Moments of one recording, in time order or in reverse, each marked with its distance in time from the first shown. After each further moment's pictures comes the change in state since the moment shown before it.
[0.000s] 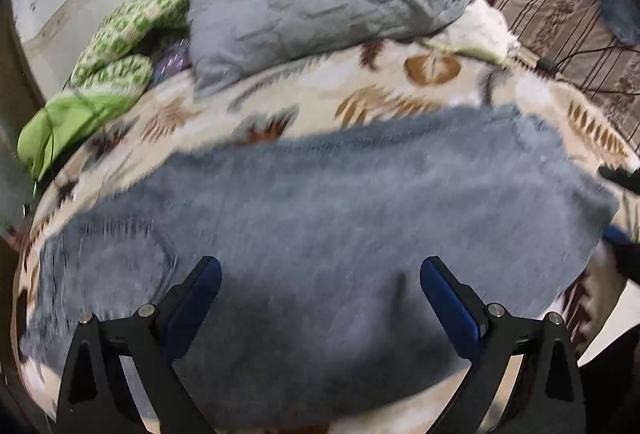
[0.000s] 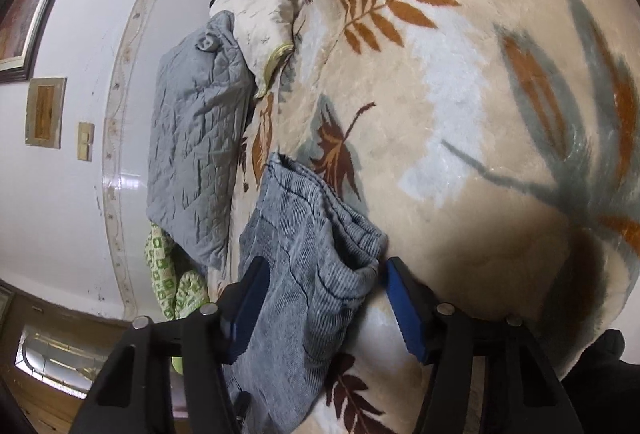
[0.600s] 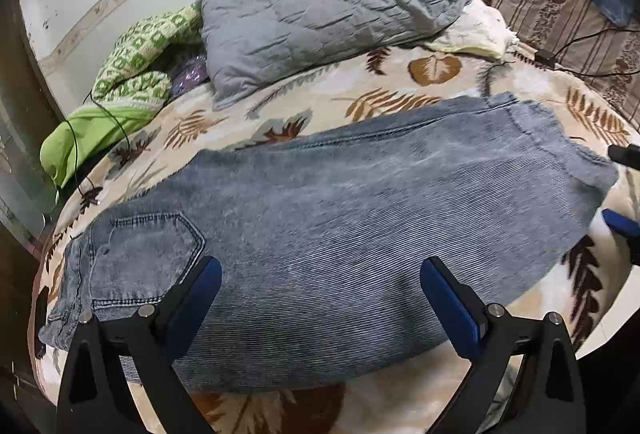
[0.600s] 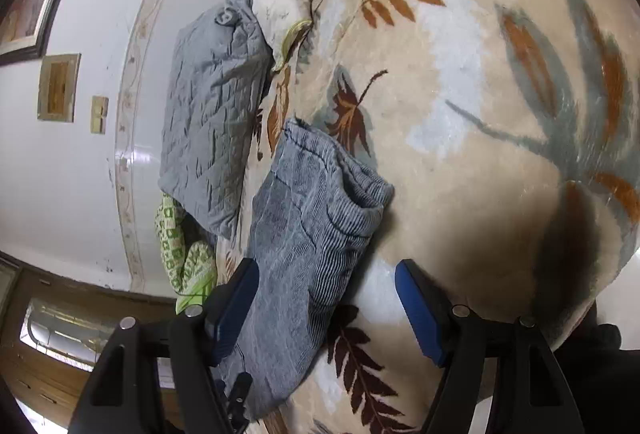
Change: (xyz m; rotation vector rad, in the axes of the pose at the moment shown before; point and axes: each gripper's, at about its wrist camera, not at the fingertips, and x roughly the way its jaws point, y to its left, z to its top) left arm -0.019 -0.001 -0.032 0.016 -0.030 0.079; right arm -0.018 -0.003 -0.019 -0.049 0.077 0.051
